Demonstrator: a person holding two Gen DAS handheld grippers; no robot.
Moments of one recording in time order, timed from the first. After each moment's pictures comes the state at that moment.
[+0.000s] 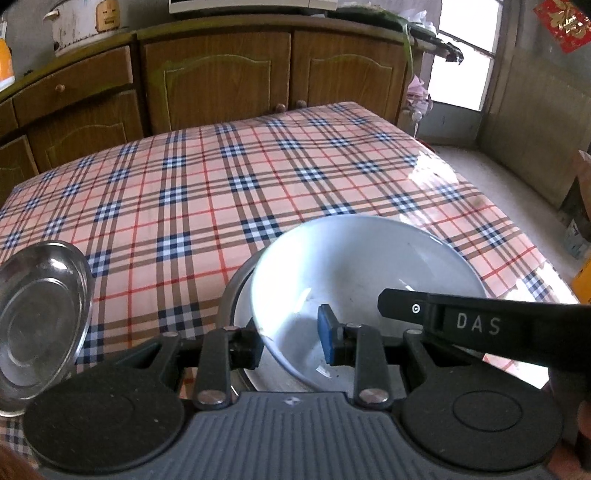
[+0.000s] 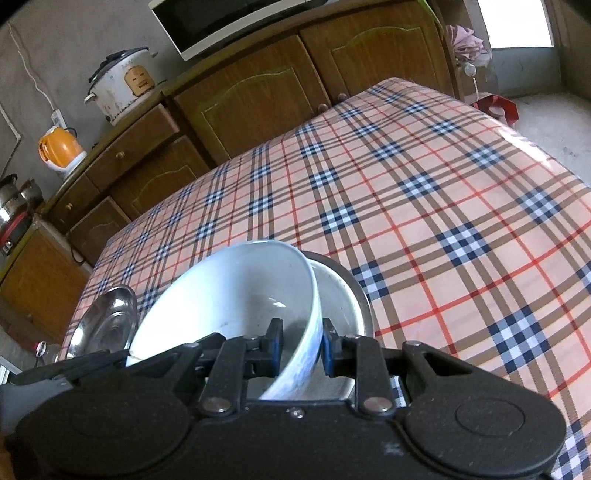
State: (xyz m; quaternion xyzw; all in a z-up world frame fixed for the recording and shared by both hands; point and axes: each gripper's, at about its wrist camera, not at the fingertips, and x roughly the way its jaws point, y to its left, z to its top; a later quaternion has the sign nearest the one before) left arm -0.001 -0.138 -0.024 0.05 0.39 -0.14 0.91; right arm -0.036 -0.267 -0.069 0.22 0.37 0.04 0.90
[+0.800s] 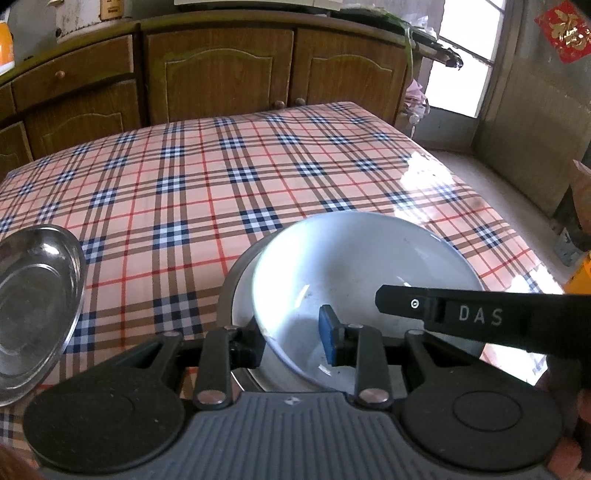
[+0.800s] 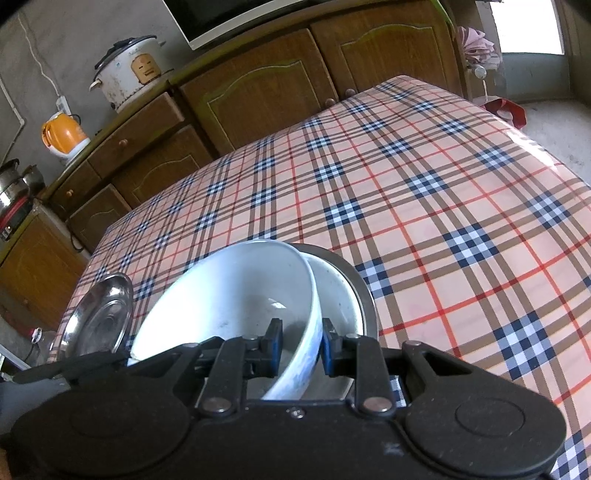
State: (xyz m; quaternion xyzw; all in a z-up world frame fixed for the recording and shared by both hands) left arm -0.003 -0.130 -0.031 0.02 0.39 -0.16 0.91; right arm -0.033 -0.263 -0.070 0.19 0.37 0.06 0.91
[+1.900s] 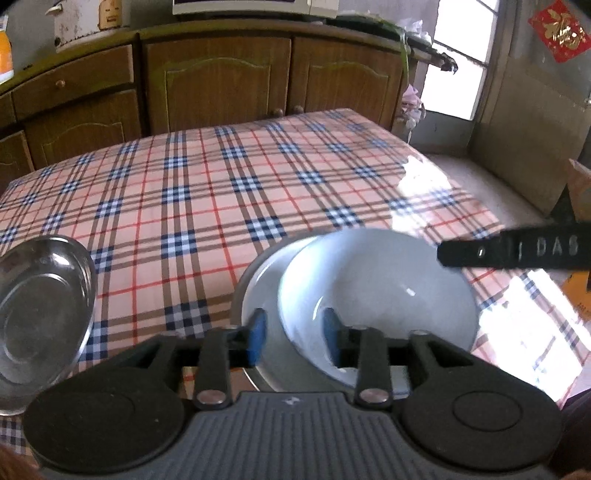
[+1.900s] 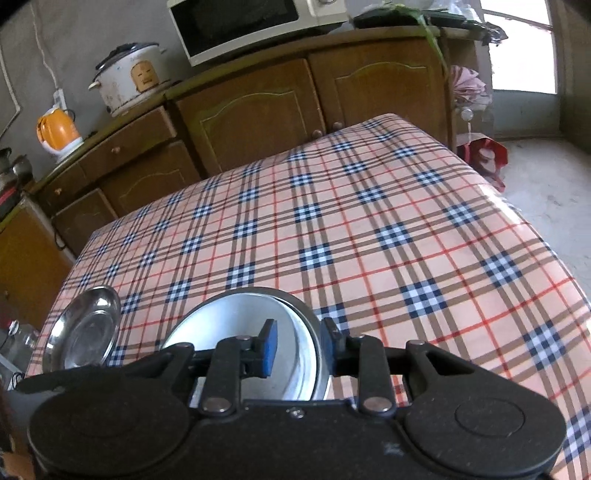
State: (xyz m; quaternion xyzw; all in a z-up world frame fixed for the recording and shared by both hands) left arm -0.009 -0.123 -0.020 0.03 0.37 -0.16 0.91; right arm -0.046 -0.282 -0.028 0.15 0.35 0.02 0.92
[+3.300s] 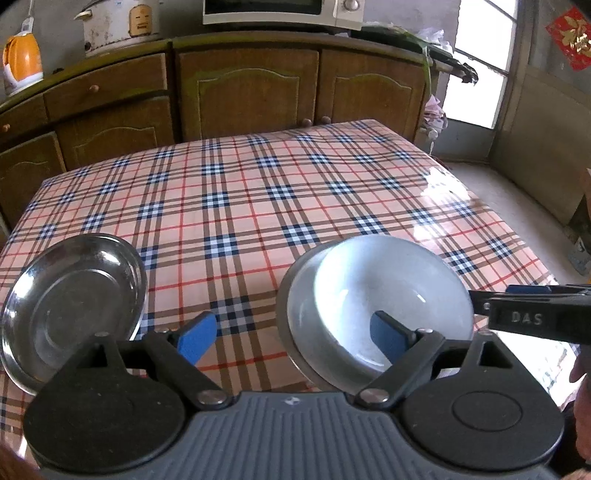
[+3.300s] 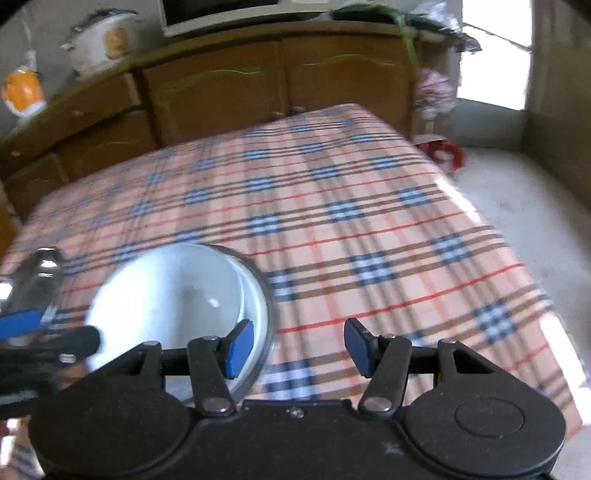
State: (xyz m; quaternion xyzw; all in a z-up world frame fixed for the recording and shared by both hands) left arm -0.025 -0.102 -0.003 0.03 0.37 -0.12 0.92; right arm -0.060 -0.273 -0.047 0.08 0.38 -0.06 0.92
